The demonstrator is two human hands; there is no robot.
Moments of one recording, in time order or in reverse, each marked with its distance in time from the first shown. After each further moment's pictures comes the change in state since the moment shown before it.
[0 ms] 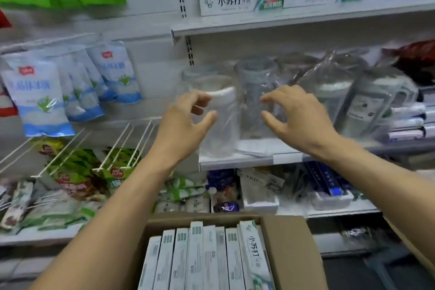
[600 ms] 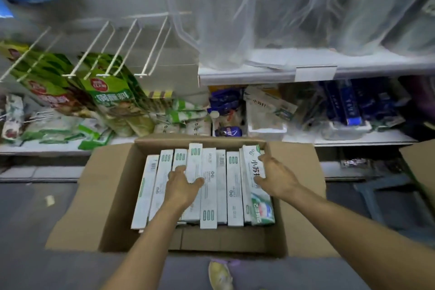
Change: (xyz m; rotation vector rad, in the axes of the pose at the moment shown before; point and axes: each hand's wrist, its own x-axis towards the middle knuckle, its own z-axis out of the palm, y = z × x) left_hand -0.249 -0.171 0.160 -0.001 -0.470 -1.087; right_hand -0.229 0.005 0.226 0.193 -1.005 0.542
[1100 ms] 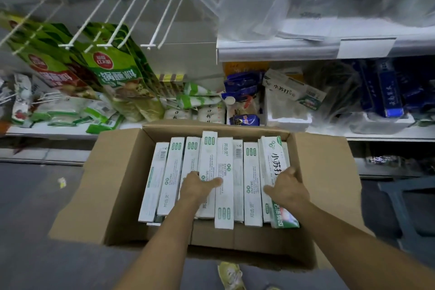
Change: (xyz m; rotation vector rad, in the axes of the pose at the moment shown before) left_hand 0.056 -0.047 0.040 -0.194 -0.091 -0.226; right_hand 0.037 0.007 0.085 0.103 -0.052 0.396
